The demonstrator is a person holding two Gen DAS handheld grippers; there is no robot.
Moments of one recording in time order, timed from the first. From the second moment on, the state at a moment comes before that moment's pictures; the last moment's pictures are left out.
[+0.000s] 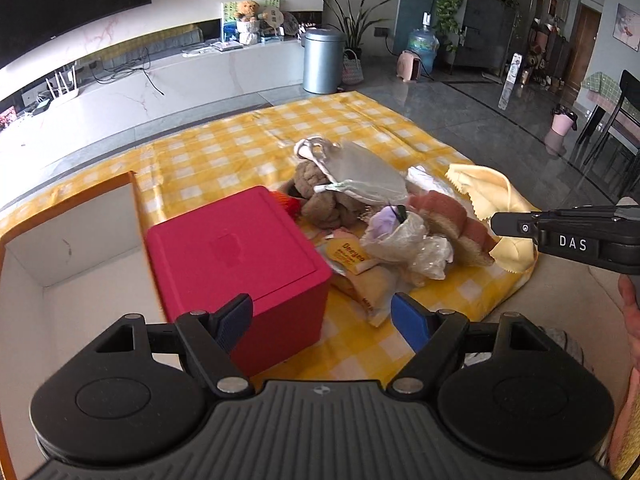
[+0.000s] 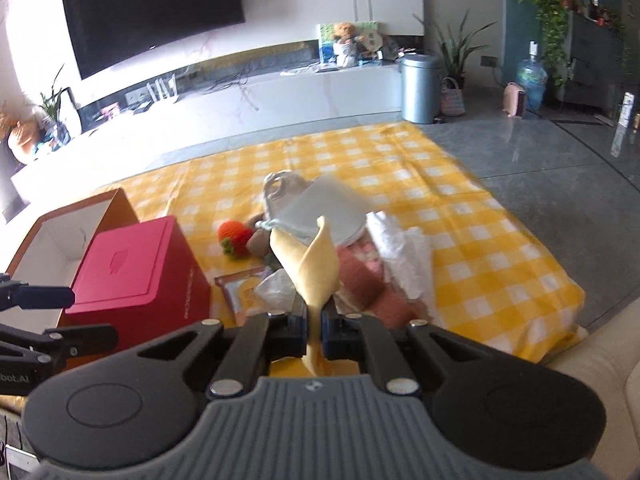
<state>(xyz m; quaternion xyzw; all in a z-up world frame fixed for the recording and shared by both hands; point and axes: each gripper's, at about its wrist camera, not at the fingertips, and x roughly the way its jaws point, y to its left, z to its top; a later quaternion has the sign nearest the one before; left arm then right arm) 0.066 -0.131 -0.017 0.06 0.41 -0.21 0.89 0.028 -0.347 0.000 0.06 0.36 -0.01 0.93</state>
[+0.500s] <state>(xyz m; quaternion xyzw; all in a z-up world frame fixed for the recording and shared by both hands) 0.136 -0.242 -0.071 0.14 0.53 -0.14 0.82 0.001 -0.395 -0.015 0.10 0.34 -0.05 0.93</state>
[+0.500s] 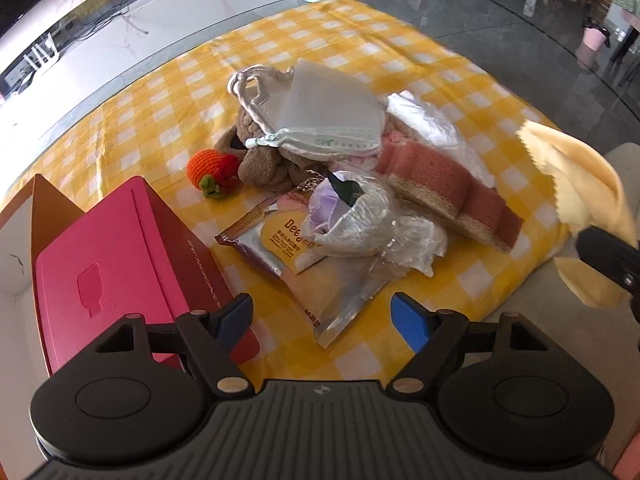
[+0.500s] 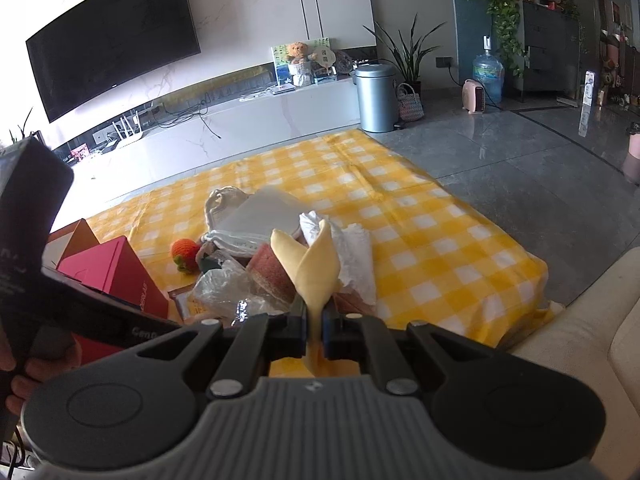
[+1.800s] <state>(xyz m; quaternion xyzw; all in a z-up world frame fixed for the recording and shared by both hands) 0.222 -0.273 -0.143 0.11 0.63 -0.05 0.77 0.029 -0.399 -0.046 0.07 0.38 -0.04 0.92</state>
